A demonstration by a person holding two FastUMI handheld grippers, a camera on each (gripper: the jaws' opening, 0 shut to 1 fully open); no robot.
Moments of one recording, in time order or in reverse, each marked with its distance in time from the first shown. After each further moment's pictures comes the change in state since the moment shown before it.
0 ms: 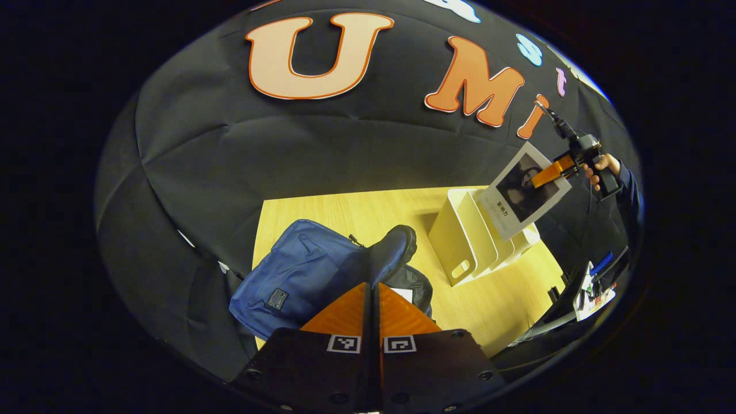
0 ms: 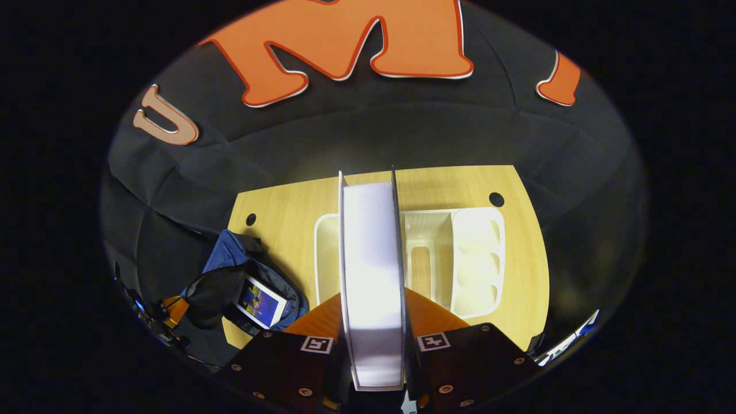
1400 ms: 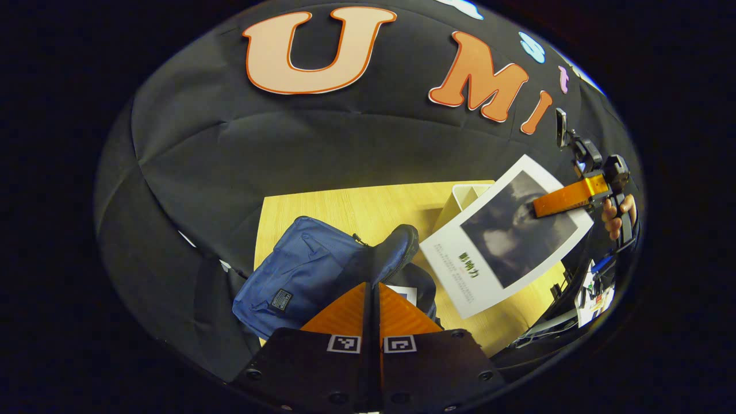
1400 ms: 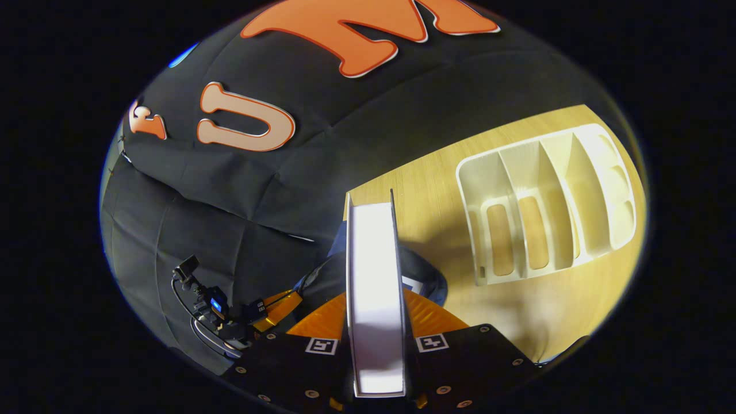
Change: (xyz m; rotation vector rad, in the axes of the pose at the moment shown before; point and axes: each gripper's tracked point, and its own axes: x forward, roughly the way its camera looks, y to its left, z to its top) left arm 0.010 0.005 0.003 0.014 0.043 0.003; right arm 0.005 0.193 -0.092 0.275 -0.002 0.537
